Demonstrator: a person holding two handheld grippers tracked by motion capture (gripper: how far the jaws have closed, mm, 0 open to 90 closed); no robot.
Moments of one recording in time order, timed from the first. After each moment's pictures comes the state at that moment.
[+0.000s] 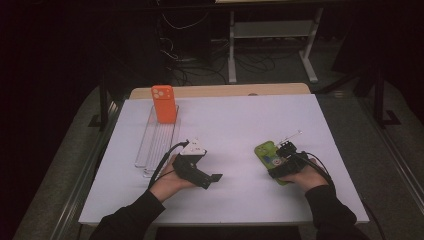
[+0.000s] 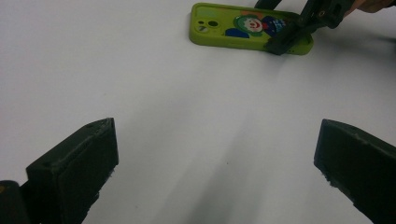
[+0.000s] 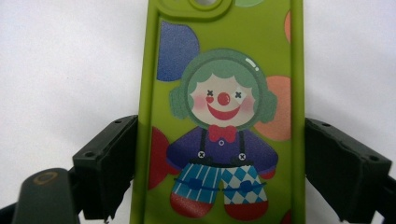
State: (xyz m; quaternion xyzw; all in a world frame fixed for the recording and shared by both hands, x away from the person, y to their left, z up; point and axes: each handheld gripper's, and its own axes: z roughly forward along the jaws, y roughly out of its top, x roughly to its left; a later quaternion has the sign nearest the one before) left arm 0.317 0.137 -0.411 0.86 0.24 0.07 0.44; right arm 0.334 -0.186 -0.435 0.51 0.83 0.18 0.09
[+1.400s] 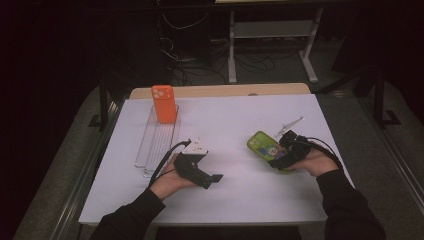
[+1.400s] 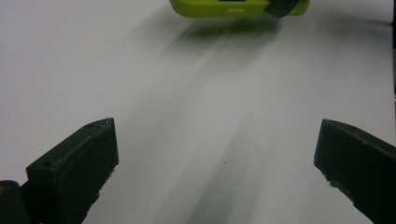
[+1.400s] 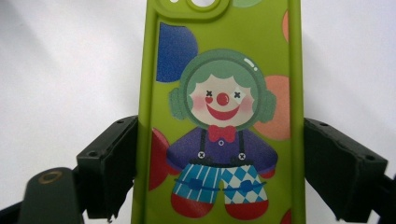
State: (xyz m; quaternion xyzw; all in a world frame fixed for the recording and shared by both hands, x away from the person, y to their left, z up) left arm 0.320 0.134 -0.407 0.87 0.23 0.06 0.43; right arm 0.357 -0.196 -0.399 0.36 0.90 0.24 0.08
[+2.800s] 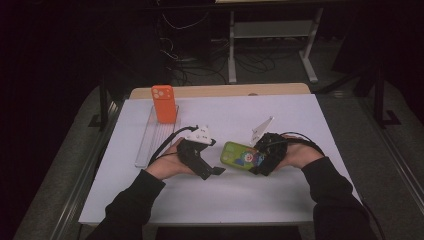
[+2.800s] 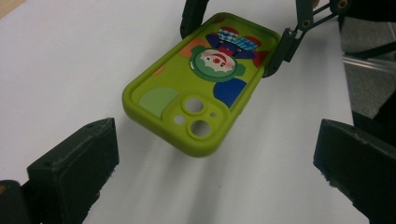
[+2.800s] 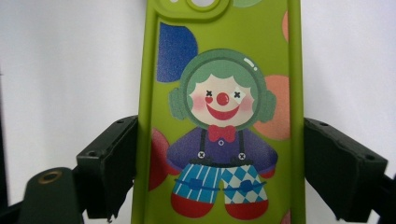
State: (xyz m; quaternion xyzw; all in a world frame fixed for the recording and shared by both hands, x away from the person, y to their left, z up) left arm 0.338 0.121 -0.369 0.90 0.12 0.03 0.43; right arm 0.355 -0.133 -0.379 0.13 0.96 0.25 0.05
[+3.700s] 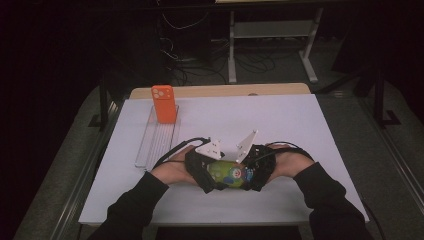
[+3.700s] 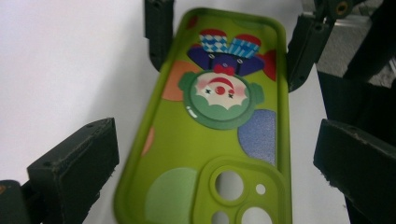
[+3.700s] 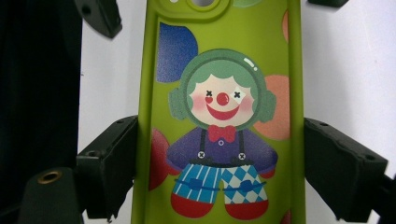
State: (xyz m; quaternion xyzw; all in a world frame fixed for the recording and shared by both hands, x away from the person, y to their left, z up) left arm 0.322 0.100 -0.386 0.92 0.04 0.00 0.39; right arm 0.324 -0.096 -0.375 0.04 0.97 0.25 0.02
